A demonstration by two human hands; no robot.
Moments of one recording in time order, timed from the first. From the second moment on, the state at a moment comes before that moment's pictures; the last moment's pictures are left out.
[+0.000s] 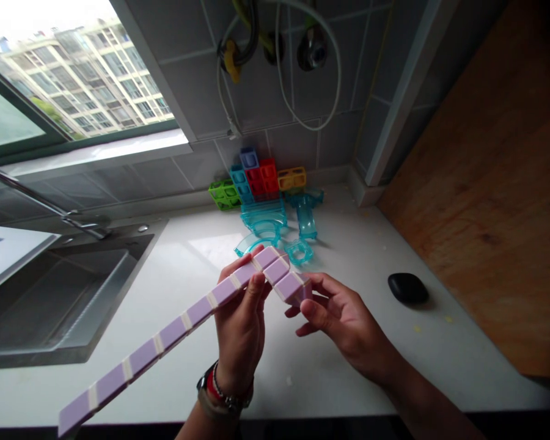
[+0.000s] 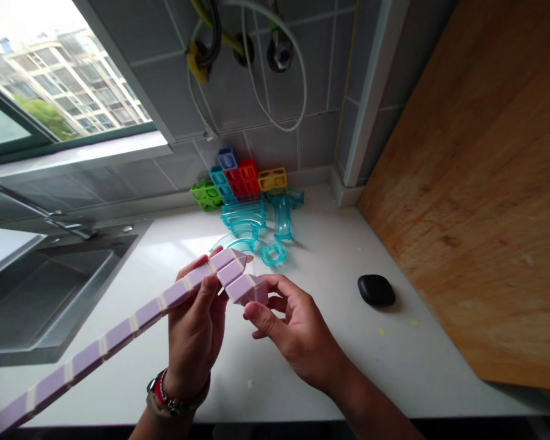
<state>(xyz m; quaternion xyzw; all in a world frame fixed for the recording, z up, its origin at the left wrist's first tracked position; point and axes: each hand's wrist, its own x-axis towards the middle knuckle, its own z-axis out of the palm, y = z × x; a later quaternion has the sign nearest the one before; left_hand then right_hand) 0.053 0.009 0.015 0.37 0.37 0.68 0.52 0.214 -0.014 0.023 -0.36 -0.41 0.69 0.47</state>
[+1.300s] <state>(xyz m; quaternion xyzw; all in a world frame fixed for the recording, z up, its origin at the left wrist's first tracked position) 0.055 -0.006 0.012 0.55 0.37 0.63 0.41 0.210 -0.017 0.016 -0.31 -0.37 0.72 0.50</state>
